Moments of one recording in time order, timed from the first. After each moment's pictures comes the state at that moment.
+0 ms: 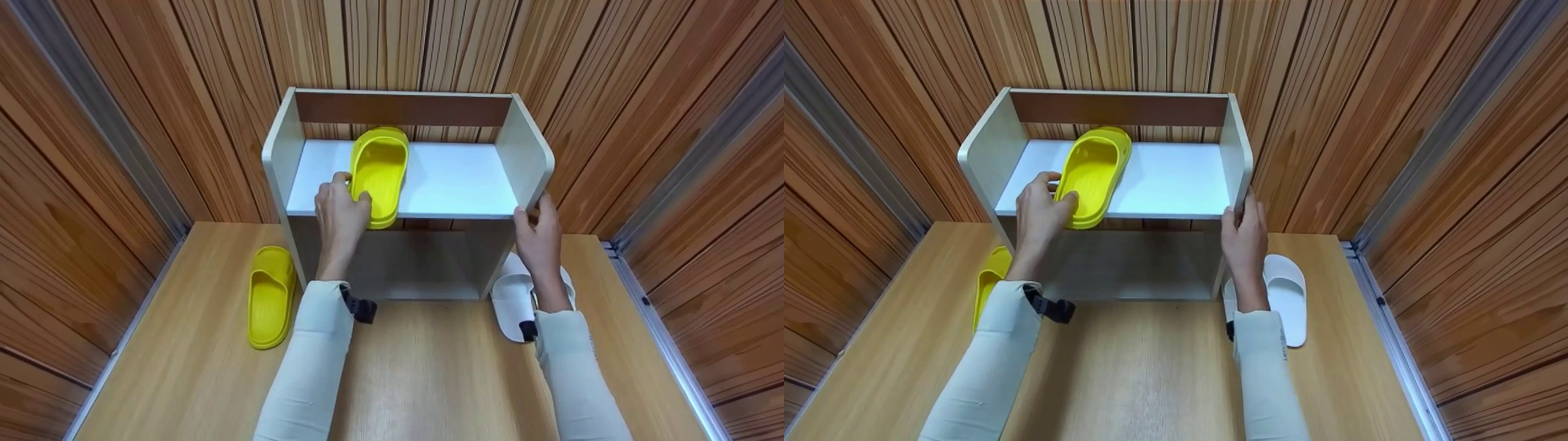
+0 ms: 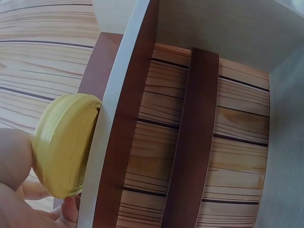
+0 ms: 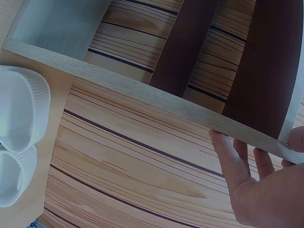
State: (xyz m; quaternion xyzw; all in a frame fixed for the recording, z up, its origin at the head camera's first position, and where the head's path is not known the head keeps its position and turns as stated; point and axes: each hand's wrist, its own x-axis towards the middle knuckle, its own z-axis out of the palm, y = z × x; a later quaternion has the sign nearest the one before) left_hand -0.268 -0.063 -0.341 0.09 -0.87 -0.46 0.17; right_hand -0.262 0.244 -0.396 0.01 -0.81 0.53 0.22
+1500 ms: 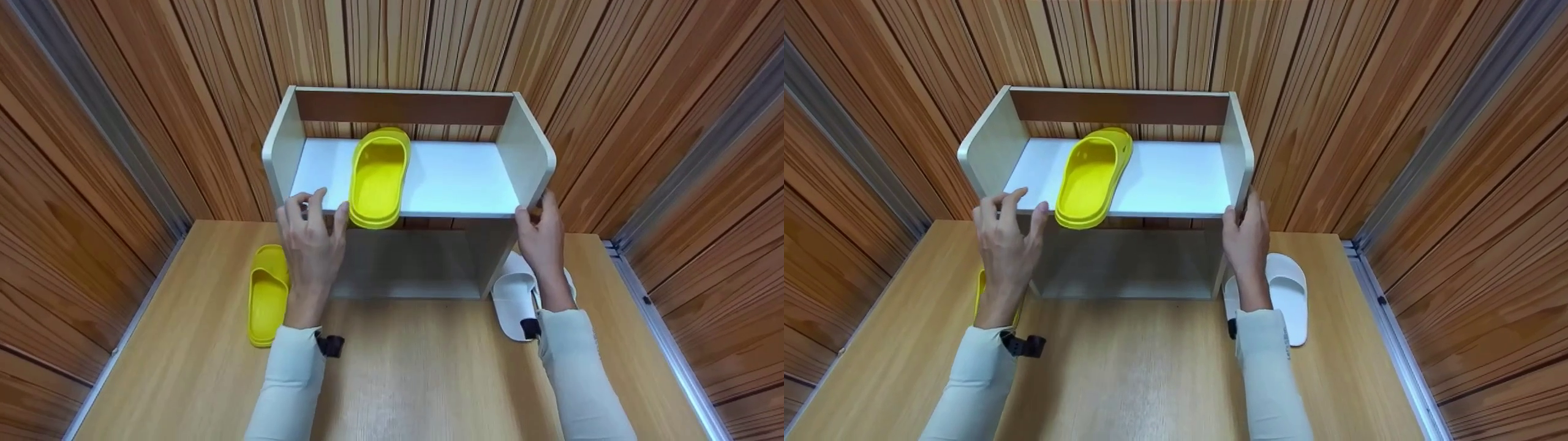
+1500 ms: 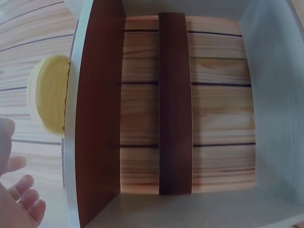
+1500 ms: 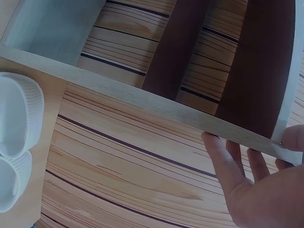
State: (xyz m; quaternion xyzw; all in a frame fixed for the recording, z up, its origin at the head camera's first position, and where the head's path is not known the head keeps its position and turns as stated) left_hand -0.230 -0.099 -0.388 -0.01 -0.84 -0.30 0.45; right_hand -0.260 0.245 -0.390 0.01 -0.82 0.53 0.21
